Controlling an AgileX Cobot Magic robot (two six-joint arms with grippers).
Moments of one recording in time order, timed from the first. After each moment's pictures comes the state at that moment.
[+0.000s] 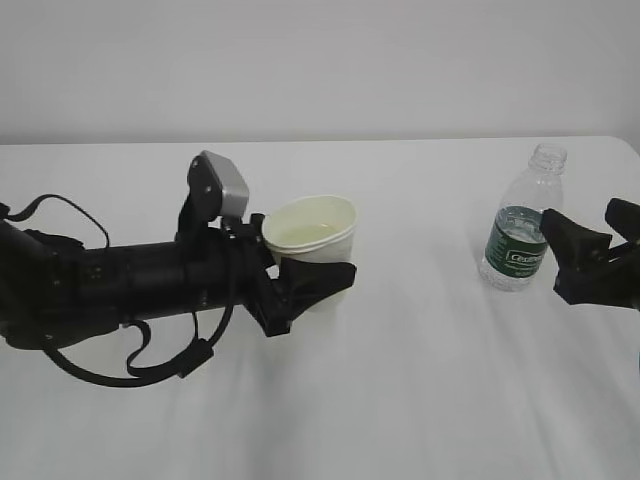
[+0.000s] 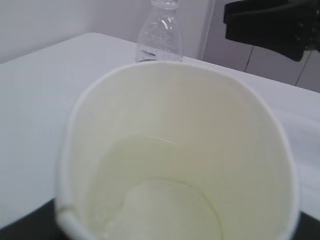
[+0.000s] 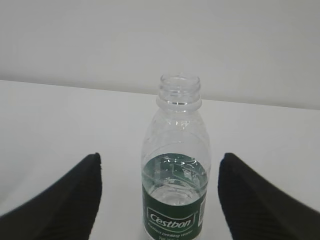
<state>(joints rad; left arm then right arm) -0.50 2.01 -0.81 0.81 -1.06 -0.47 0.11 1.61 -0.25 -0.08 -1.14 -0.02</state>
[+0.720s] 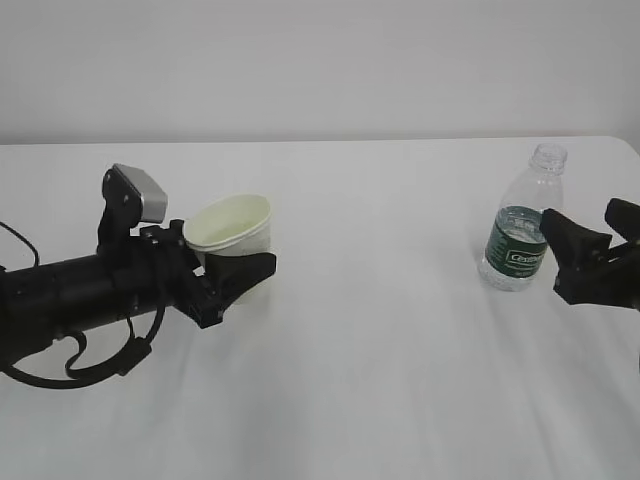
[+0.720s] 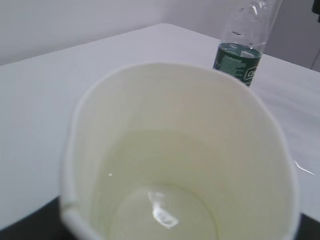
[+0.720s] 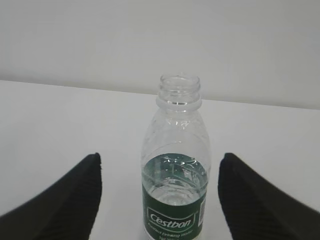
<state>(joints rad) -0.34 2.01 -0.68 0.73 -1.12 -0.37 0.11 1.61 -0.25 -0.08 -1.14 -0.02</state>
